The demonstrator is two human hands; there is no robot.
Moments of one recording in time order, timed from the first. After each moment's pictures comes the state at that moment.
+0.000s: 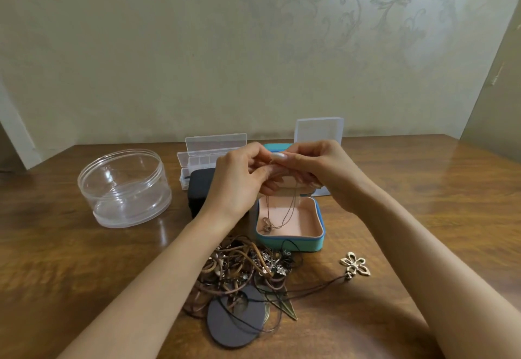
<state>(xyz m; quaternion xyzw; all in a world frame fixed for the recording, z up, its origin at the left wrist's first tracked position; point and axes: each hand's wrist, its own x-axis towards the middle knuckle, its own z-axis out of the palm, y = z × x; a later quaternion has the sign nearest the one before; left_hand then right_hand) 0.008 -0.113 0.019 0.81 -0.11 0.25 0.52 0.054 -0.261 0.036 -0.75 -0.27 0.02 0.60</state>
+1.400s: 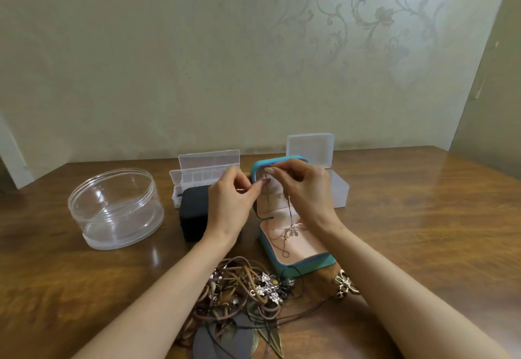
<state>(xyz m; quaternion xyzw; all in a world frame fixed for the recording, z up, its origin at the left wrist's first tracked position) 0.046 -0.113 -0.014 0.80 -0.01 0.37 0.47 0.087 -0.238 -0.007 -0.74 -0.24 -0.26 0.57</state>
